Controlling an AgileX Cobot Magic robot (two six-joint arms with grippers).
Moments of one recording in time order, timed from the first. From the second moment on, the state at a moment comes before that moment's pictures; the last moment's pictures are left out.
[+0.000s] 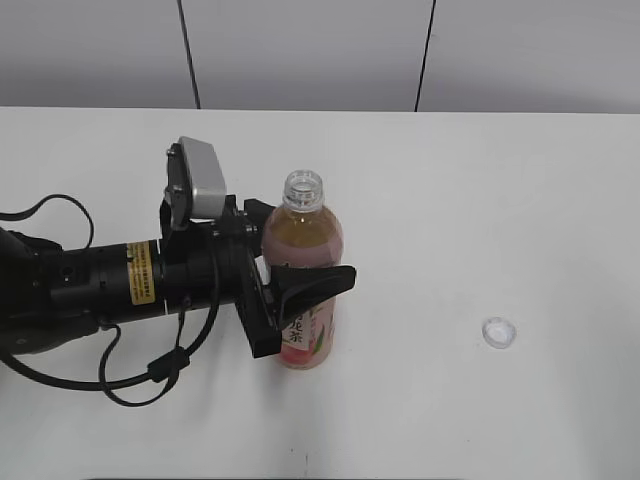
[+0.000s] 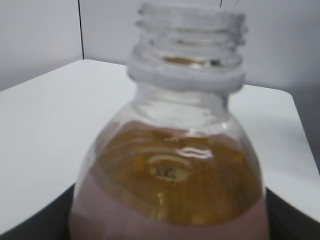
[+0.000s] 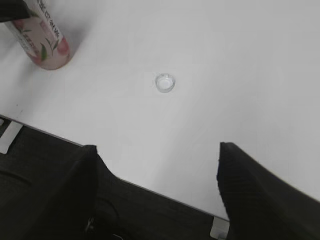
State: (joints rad) left arm -0.45 1.99 -0.66 0.91 -1.21 -0.31; right arm 0.26 0.29 -0.54 0.14 1.02 -0.22
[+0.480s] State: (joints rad) left arm -0.45 1.99 -0.66 0.91 -1.21 -0.31; right arm 0.26 0.25 -0.54 0.14 1.05 -0.23
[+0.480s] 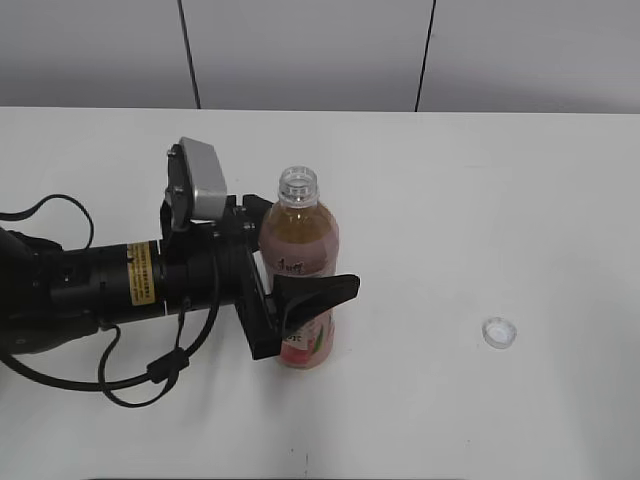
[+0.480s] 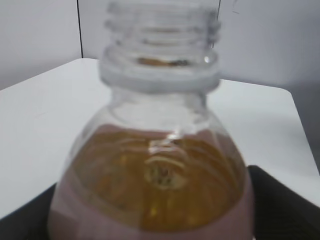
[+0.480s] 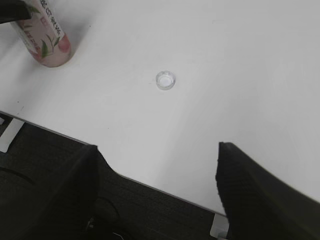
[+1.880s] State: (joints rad) left arm -0.40 1.93 -0.63 0.97 -1.21 -0.37; right arm 0.26 0.25 -0.51 0.14 1.10 -0.23
